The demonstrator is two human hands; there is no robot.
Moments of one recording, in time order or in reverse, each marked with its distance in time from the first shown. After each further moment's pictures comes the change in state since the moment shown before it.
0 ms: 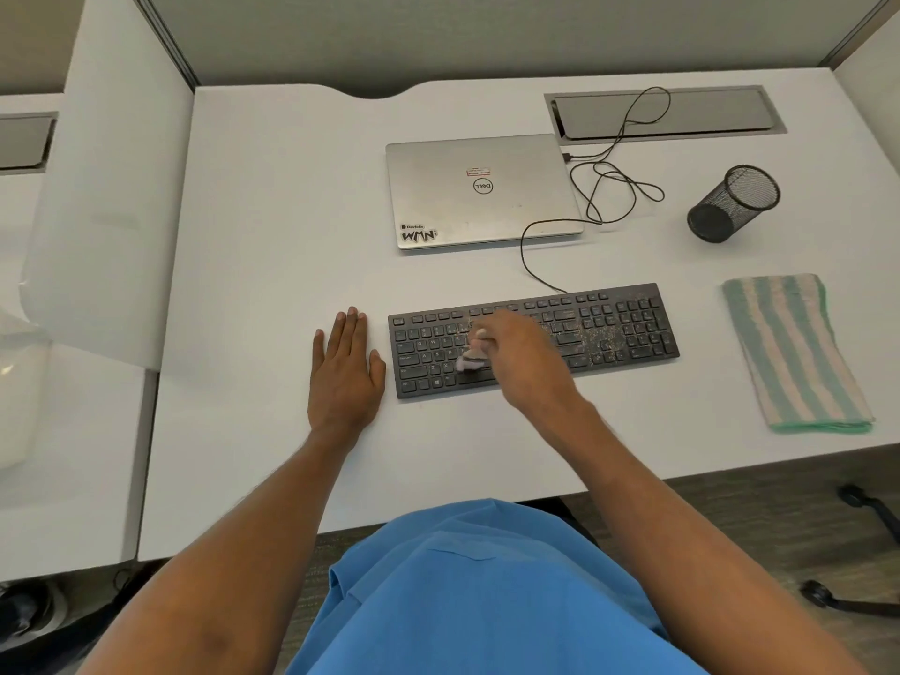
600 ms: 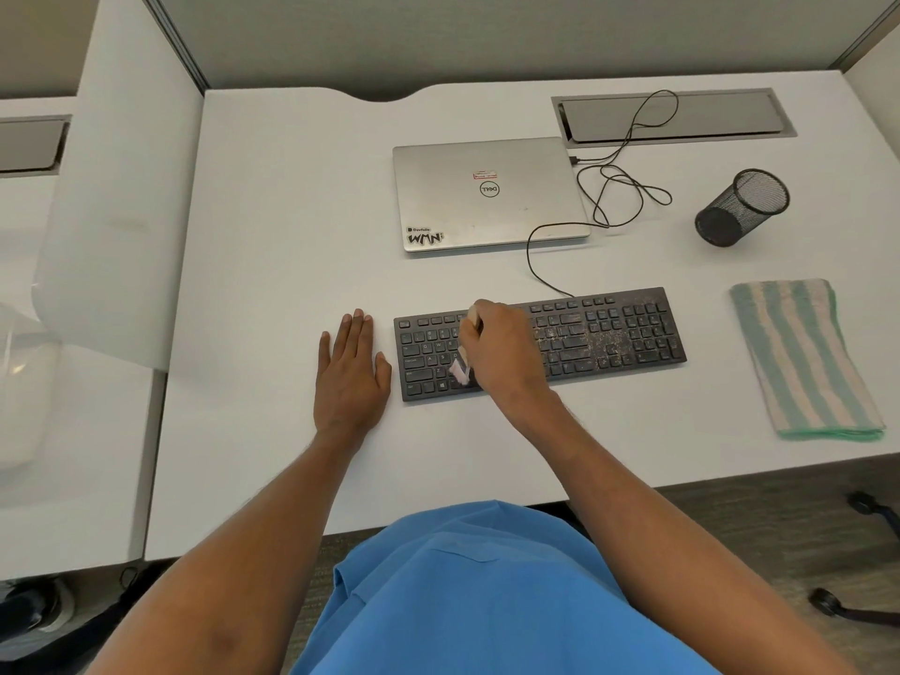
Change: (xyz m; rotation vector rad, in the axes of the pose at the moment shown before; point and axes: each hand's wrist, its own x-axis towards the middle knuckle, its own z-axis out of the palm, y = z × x) left_hand 0.000 0.000 -0.001 0.009 -0.006 -0.002; right_hand 0.026 -0.018 0.024 0.245 0.178 0.147
